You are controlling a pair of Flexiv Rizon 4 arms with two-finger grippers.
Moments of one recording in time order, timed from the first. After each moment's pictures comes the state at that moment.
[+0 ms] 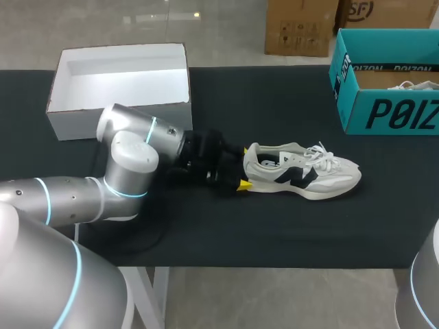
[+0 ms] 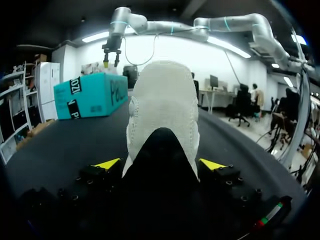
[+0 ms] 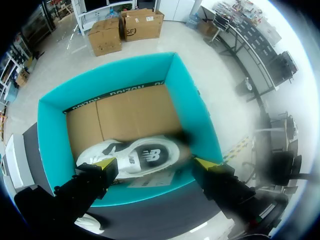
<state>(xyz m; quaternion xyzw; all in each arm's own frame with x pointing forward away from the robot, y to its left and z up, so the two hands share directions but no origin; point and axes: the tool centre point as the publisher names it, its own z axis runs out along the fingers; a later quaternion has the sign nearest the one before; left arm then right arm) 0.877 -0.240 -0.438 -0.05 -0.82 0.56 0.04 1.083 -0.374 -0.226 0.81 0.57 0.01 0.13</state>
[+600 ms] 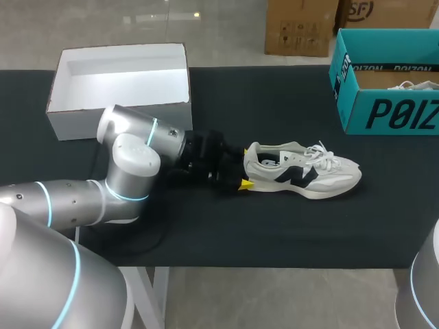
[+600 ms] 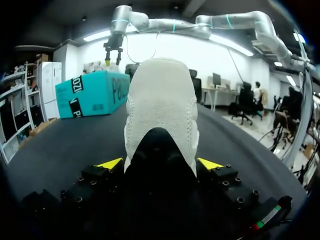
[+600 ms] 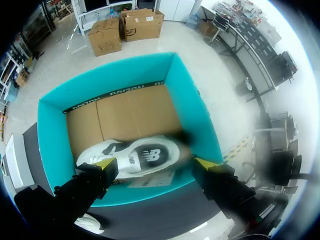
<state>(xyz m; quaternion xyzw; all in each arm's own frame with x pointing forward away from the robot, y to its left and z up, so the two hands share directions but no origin) 0.878 -0.241 -0.439 -0.04 -0.83 0.55 0.03 1.083 -0.374 -0.226 0.81 0.57 0.01 0.13</state>
